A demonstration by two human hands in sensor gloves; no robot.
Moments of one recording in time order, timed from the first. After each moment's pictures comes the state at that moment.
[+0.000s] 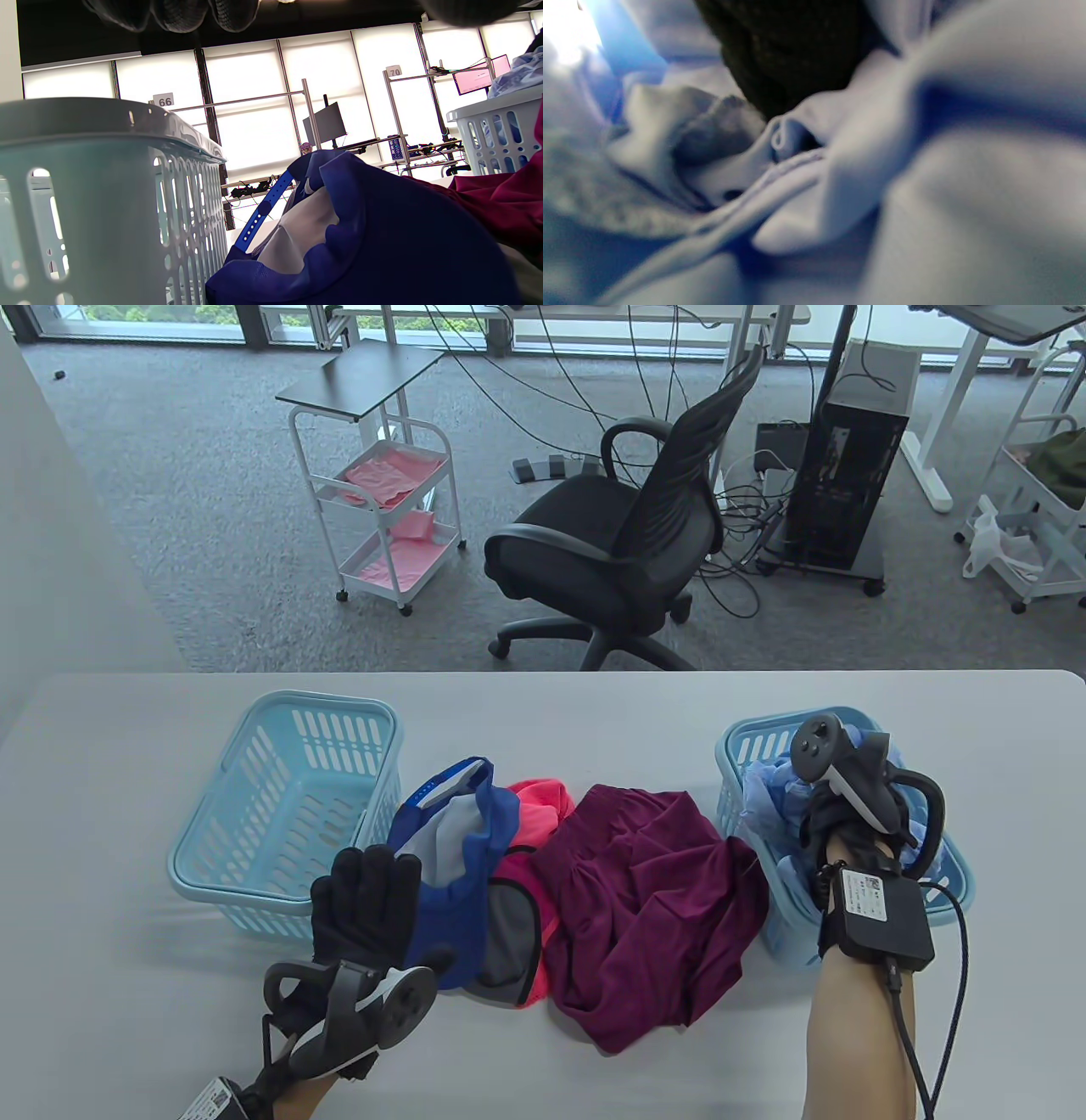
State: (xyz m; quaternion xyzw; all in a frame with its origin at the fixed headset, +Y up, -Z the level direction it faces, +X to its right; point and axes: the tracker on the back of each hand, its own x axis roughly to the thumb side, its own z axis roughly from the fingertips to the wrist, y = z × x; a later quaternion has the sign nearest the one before) left_hand -0.196 -0.670 -0.278 0.16 -0.14 -0.08 0.97; right_hand 0.265 -0.627 -0.449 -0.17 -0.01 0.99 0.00
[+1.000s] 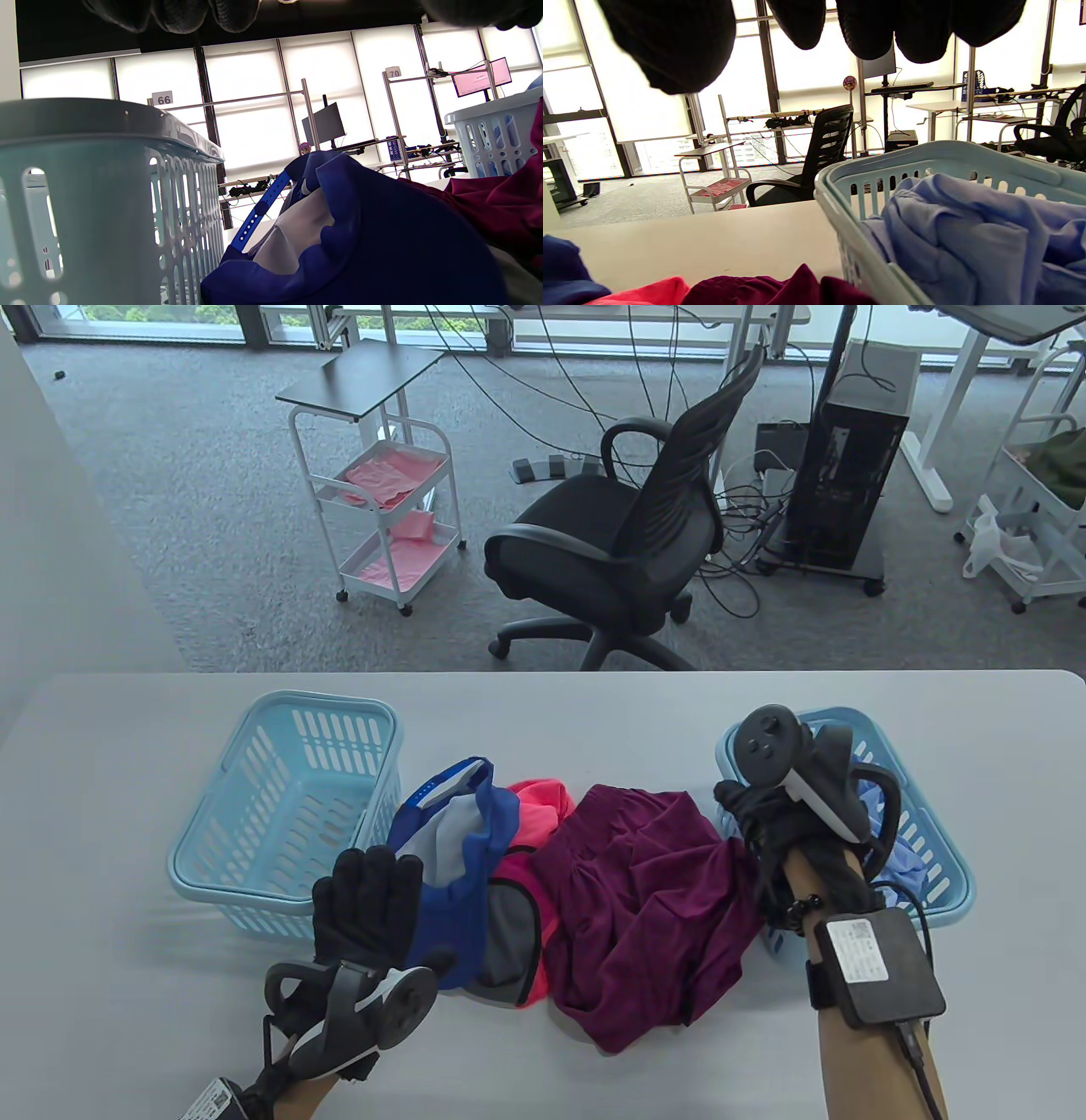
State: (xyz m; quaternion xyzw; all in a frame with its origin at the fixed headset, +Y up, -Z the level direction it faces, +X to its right) left_hand -0.195 -0.667 -0.276 0.16 -0.14 -0.07 0.97; right_hand 0.169 -0.548 -0.388 -0.06 -0.03 1.00 0.07
